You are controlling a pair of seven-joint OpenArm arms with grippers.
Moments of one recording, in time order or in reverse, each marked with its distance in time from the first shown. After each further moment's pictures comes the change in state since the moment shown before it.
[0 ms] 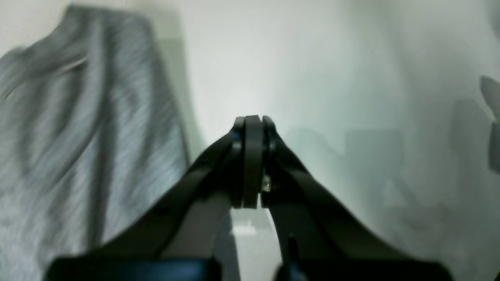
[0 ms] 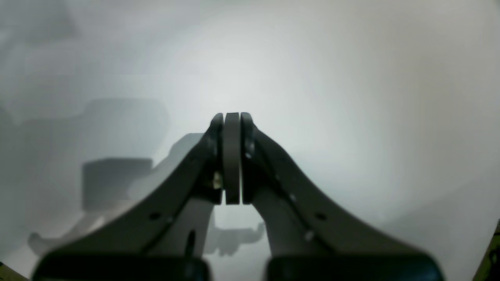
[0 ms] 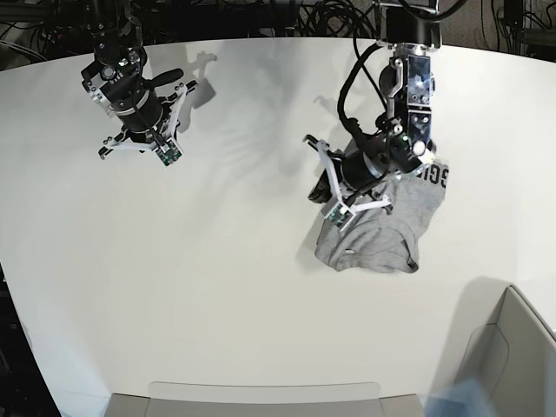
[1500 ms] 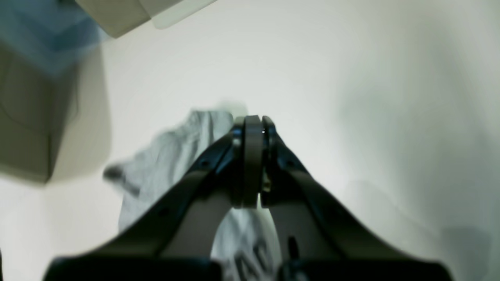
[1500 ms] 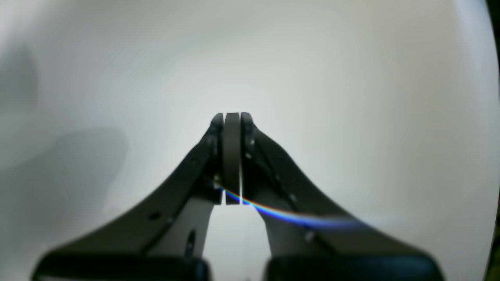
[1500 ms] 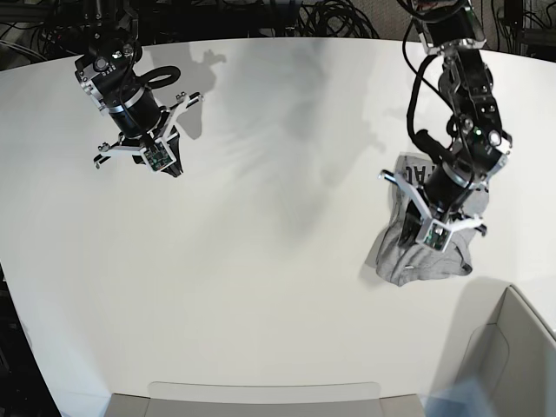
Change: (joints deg) left arm 4.1 -7.2 -17.1 15.1 -0.1 0.2 -6.0; right arm -1.8 -3.3 4.5 2.5 0.2 0.0 17.3
